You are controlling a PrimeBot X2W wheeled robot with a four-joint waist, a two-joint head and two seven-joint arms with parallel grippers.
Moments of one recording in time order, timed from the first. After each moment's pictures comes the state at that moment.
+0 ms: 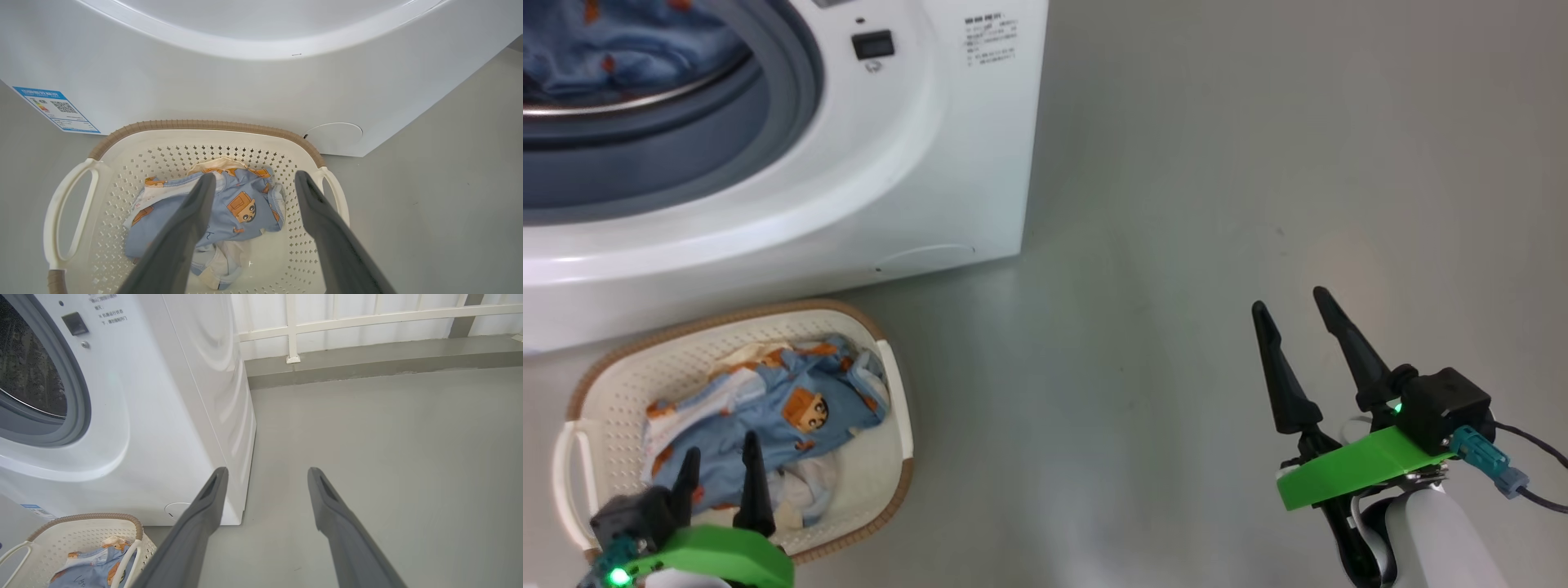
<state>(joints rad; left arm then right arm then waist) -0.23 0.04 0.10 0.59 -0.24 -0.11 -0.25 -0.23 -0.05 0.05 0.17 0.19 0.13 -0.26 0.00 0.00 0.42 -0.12</state>
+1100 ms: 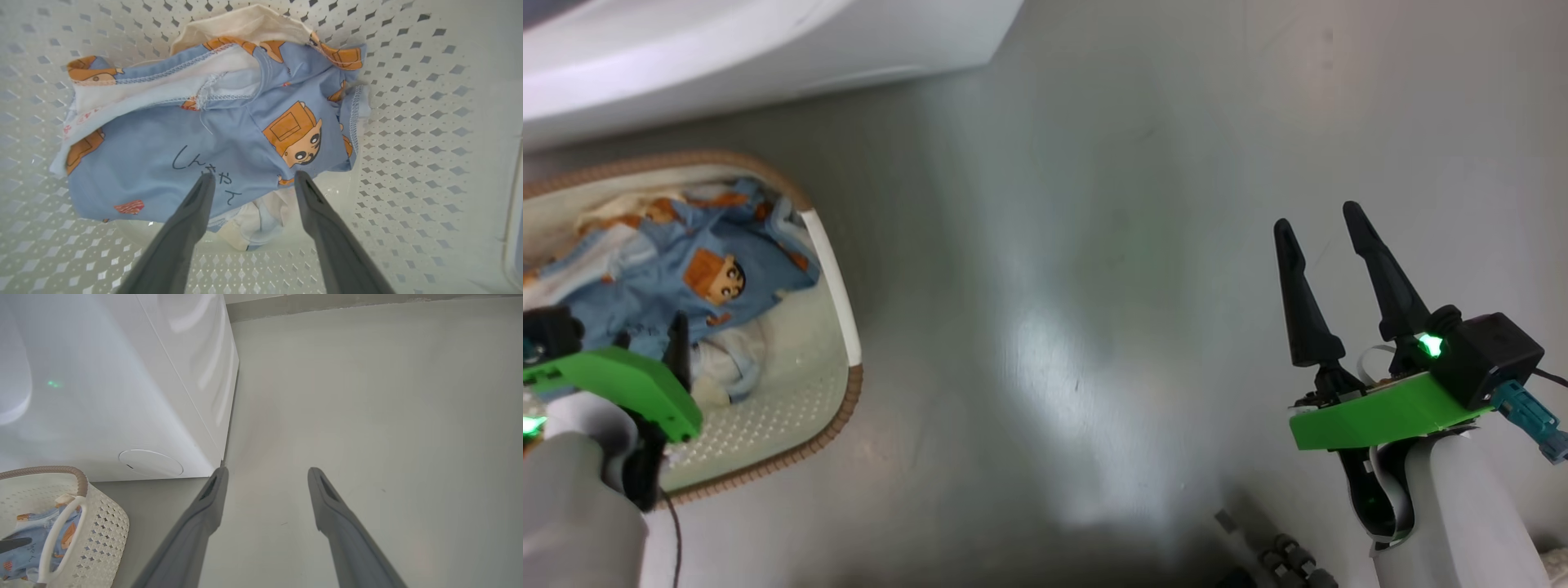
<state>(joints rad) -0.76 0.27 -0.19 1.09 -0.55 -0.13 -0.03 -0.31 -0.05 0.03 0.05 0.19 0.13 -0.26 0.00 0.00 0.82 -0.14</state>
